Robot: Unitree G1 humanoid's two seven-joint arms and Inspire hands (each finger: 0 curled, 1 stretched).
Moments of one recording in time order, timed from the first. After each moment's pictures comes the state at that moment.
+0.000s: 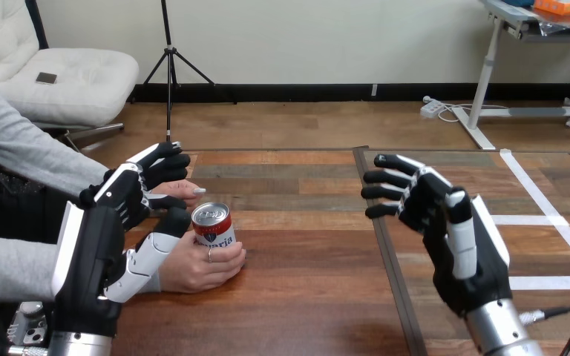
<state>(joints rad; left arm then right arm) 0.17 0.22 0.05 0.12 -0.01 -0.72 -0.06 -0.07 -0.13 -0.08 0.49 0.27 -0.63 0.45</state>
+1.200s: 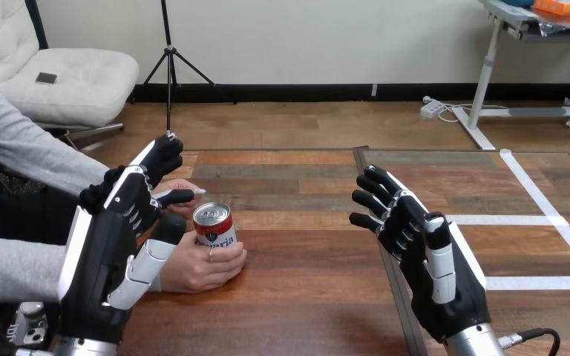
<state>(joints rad) 0.19 0.19 0.05 0.12 -0.08 -0.73 -0.16 -0.01 -0.08 -0.05 0.47 0.26 -0.63 0.48</state>
